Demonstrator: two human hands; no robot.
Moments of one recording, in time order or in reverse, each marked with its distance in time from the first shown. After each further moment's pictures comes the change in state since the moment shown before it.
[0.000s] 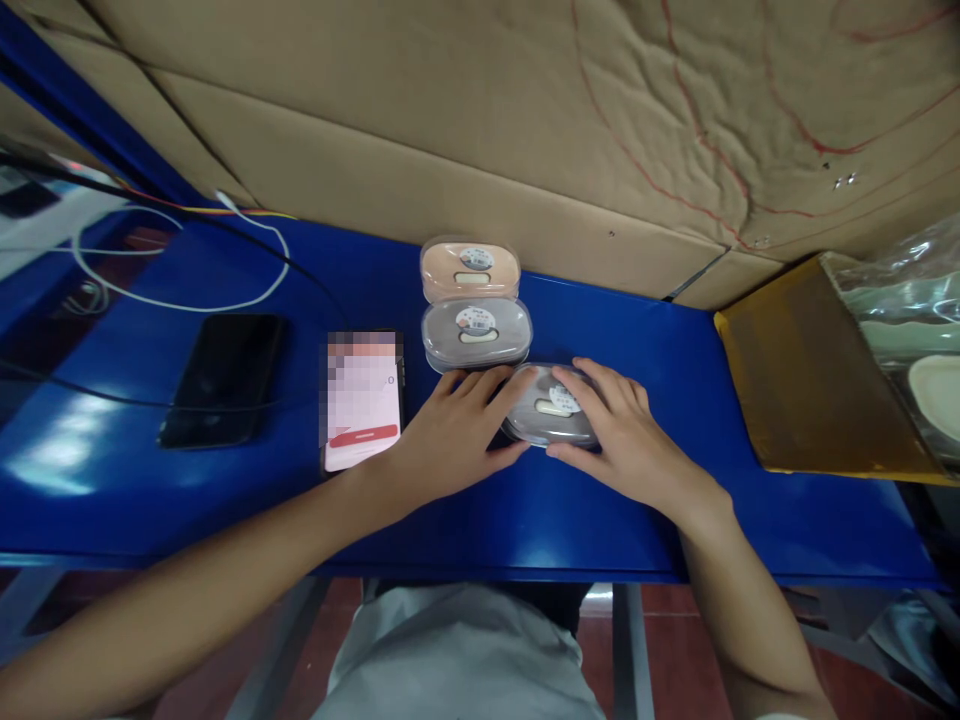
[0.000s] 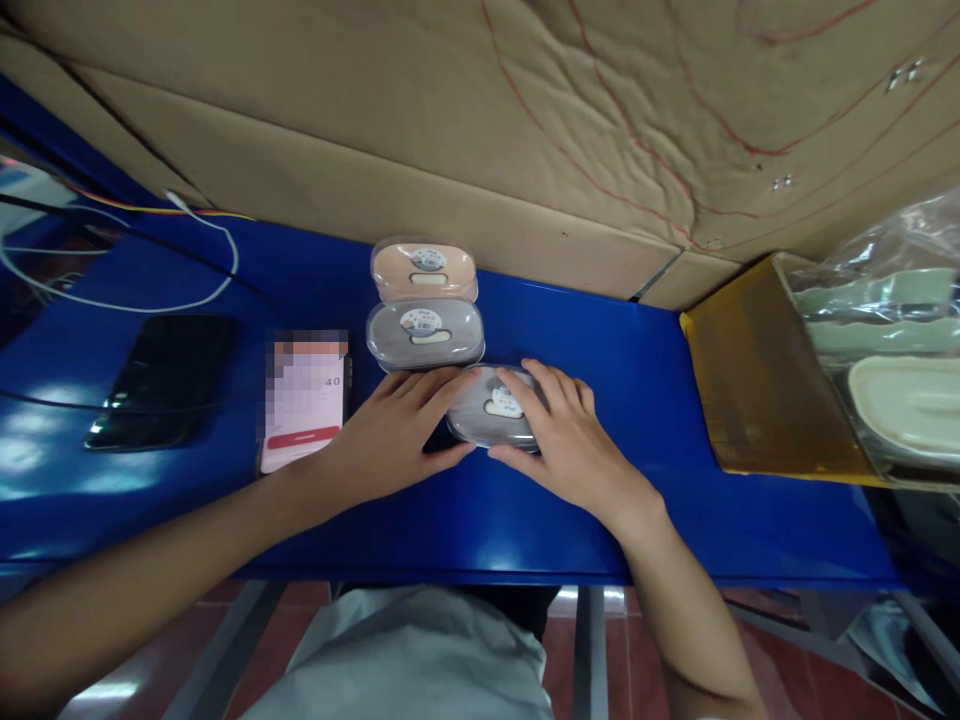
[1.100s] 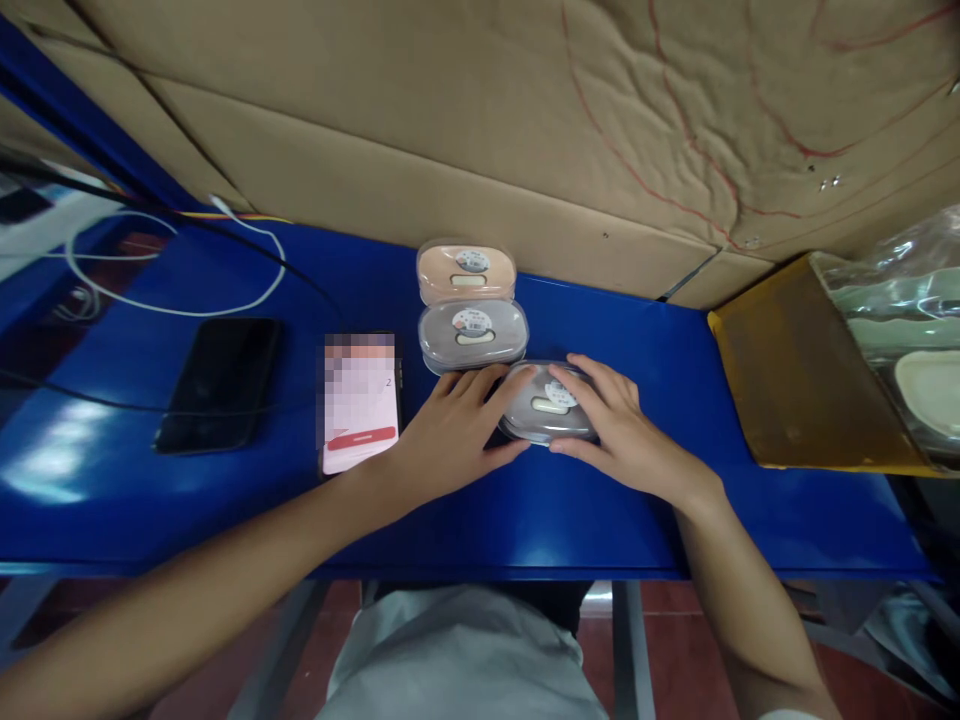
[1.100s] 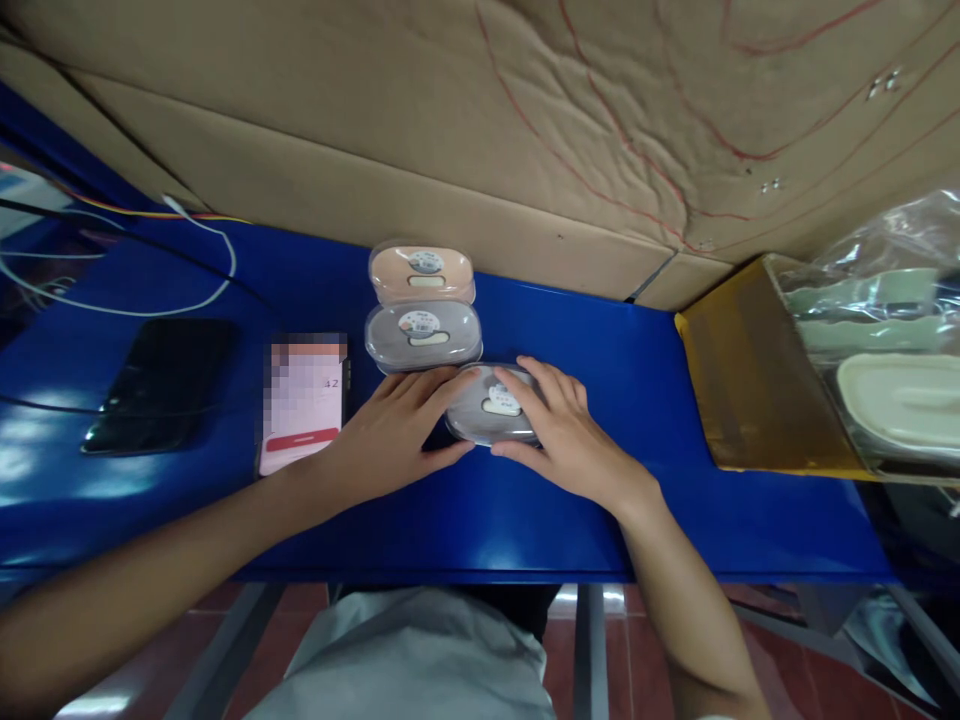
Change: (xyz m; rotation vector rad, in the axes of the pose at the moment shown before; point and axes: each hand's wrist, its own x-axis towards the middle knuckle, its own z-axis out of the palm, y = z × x) left_hand 0.000 -0.002 0.002 -0.054 0.001 -0.008; right_hand 0.003 0.006 -0.003 0.072 -0.053 -0.026
